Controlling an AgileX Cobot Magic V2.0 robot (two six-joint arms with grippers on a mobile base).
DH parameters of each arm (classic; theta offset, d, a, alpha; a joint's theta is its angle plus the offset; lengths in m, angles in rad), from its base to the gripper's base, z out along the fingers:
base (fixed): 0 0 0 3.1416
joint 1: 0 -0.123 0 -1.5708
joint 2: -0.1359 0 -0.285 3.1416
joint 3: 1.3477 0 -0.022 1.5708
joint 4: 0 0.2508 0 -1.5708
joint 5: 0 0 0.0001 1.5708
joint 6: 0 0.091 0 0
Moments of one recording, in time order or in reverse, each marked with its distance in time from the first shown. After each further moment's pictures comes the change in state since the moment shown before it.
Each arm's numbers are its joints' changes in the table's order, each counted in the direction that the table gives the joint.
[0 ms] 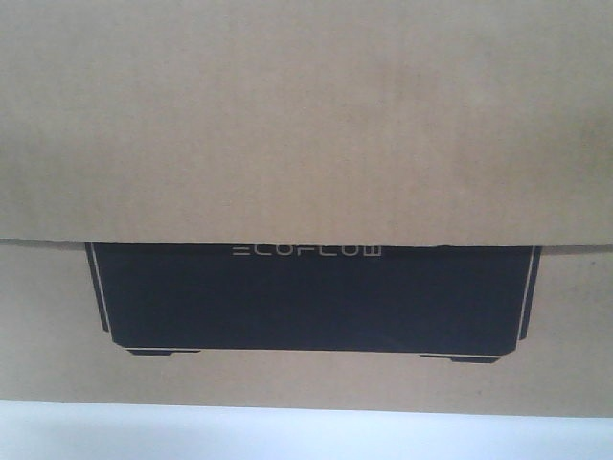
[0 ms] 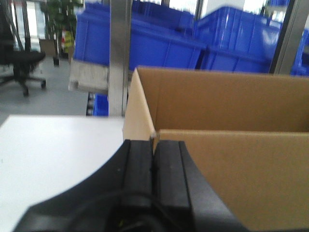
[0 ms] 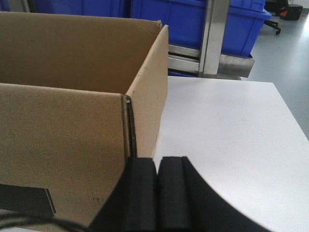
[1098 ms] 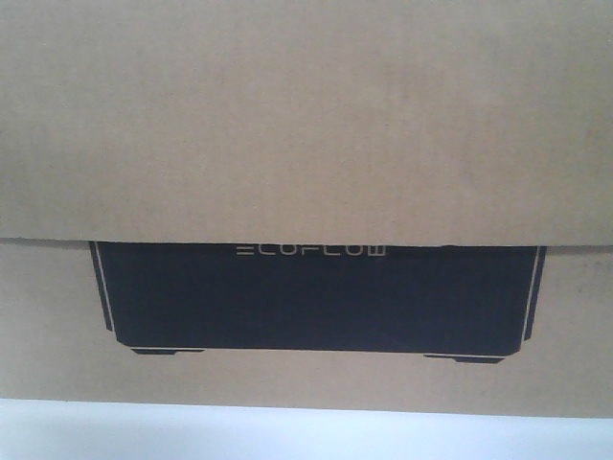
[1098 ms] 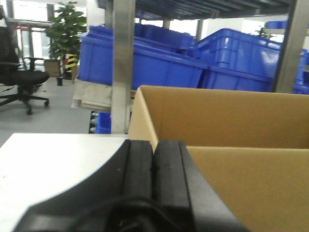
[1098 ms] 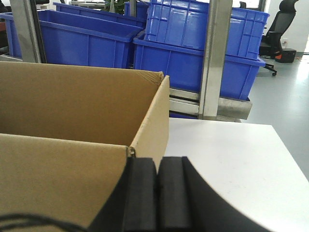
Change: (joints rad) left arm -0.038 0.005 0.067 -0.005 -0.108 0.000; right arm 0.000 0.000 0.000 -0.005 -0.146 0.002
